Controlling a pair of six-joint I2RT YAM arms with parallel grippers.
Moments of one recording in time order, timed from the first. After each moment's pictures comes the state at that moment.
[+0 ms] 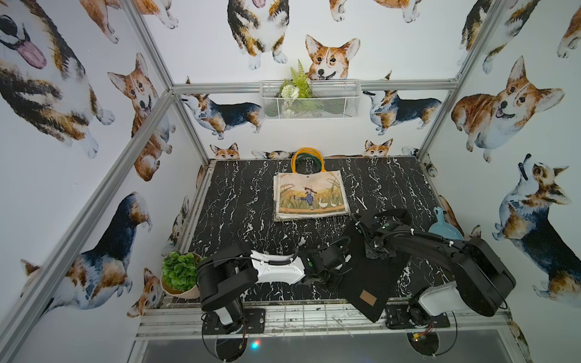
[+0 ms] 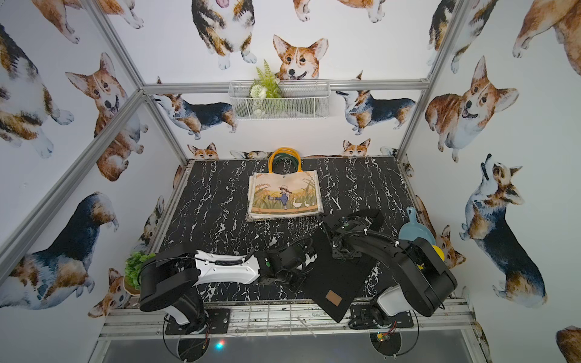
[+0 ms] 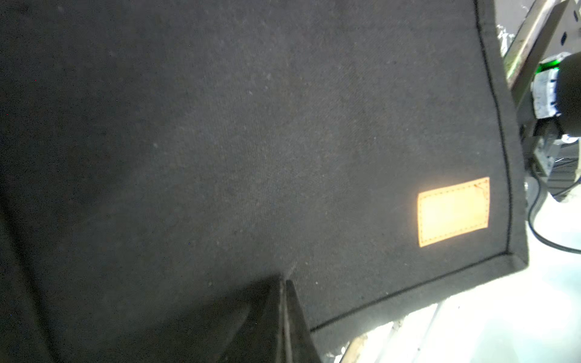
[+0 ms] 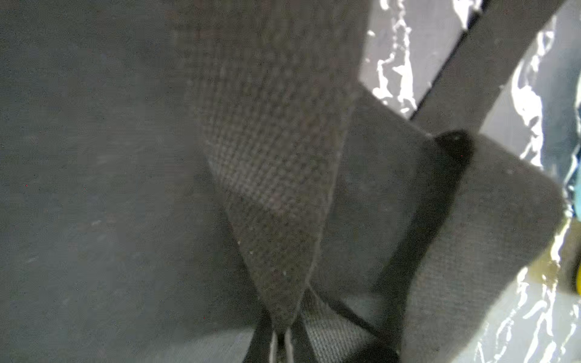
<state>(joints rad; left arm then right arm) -1.21 1.67 0.80 -0.14 0.16 -0.46 0.66 1.42 0.76 -0.81 0.31 0.66</state>
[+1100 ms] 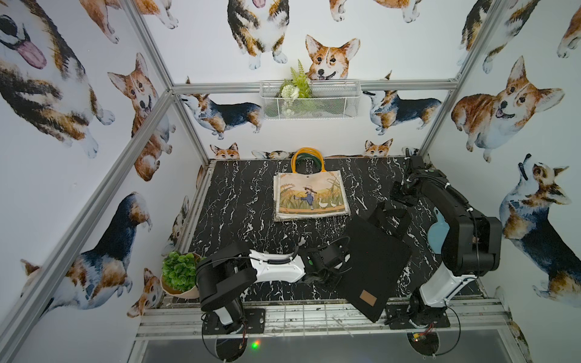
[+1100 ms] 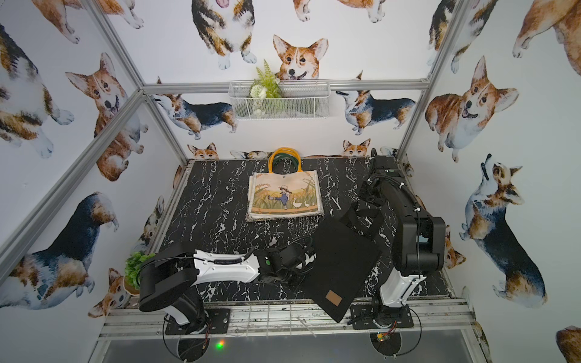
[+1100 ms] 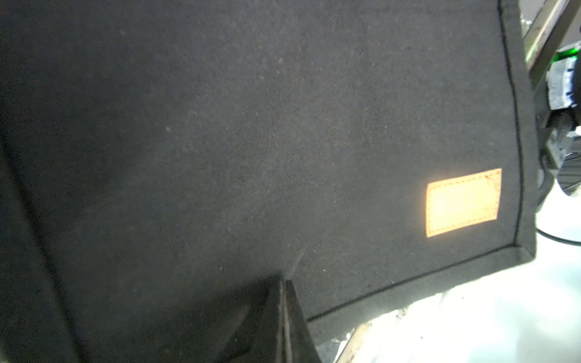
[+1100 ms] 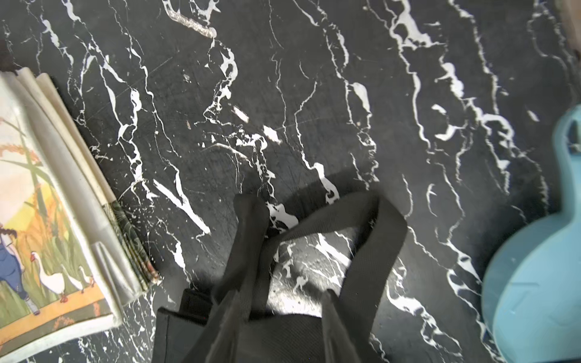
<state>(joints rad) -1.20 1.67 0.82 -0.20 0.17 -0.45 0.03 1.68 1.37 -0.88 0.00 0.43</state>
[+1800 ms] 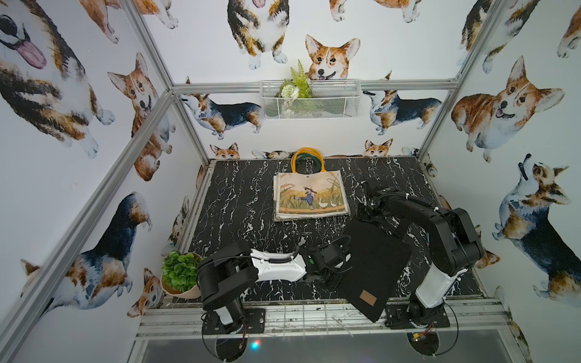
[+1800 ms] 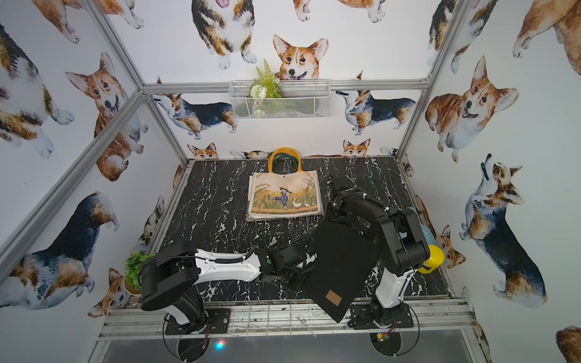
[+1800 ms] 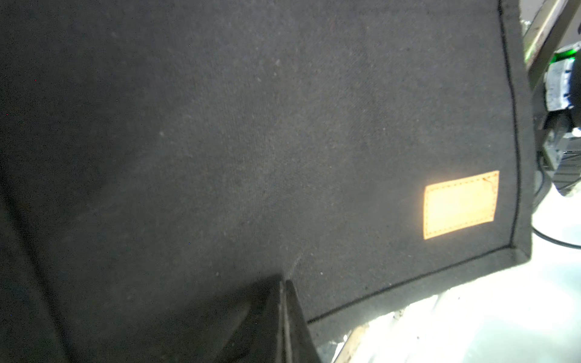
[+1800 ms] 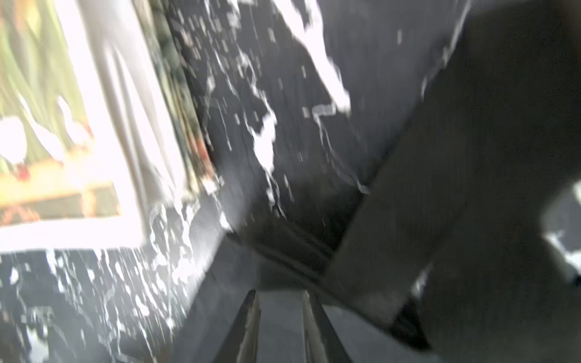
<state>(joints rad) -1.20 1.68 0.84 -0.21 0.18 -0.45 0.40 1.77 1.19 -0.70 0.02 0.55</state>
